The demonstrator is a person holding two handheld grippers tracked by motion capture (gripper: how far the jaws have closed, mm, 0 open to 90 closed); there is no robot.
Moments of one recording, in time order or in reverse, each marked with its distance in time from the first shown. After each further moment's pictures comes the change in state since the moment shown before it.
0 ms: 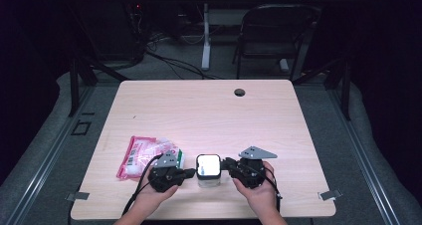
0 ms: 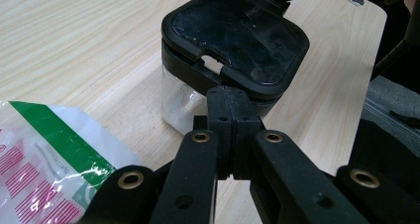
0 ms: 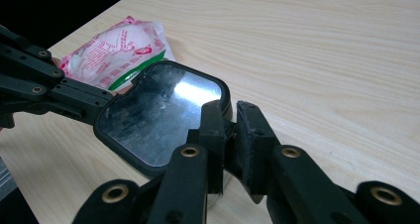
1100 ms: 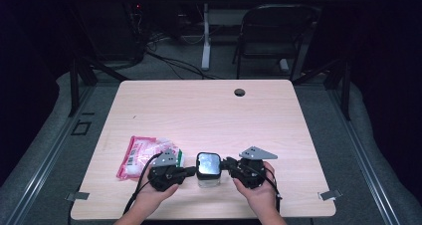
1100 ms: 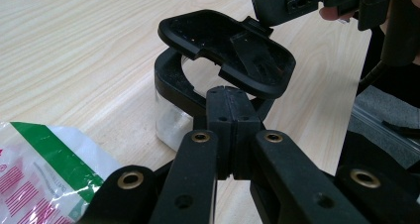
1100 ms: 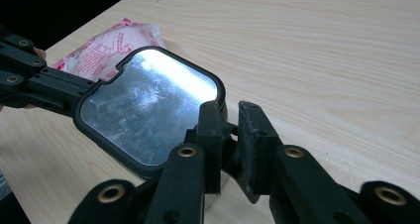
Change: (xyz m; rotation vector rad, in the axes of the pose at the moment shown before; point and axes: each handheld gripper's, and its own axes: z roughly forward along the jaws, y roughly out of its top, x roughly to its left) left arm -0.004 0.007 -0.005 -0.042 -0.013 0.000; right arm -0.001 -0.001 0.000 -0.008 -0.011 0.000
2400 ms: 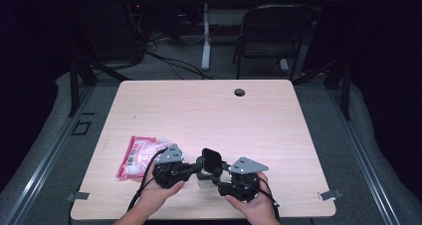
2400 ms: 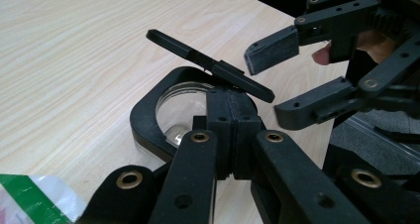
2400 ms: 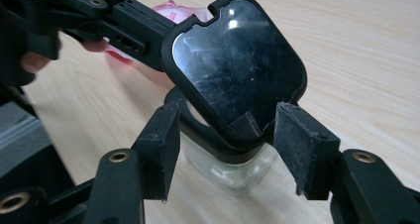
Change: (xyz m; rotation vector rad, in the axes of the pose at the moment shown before) left arm -0.014 0.024 0.000 -0.033 -0.024 0.034; right arm 0.033 -0.008 -0.009 0.009 0.066 -0.171
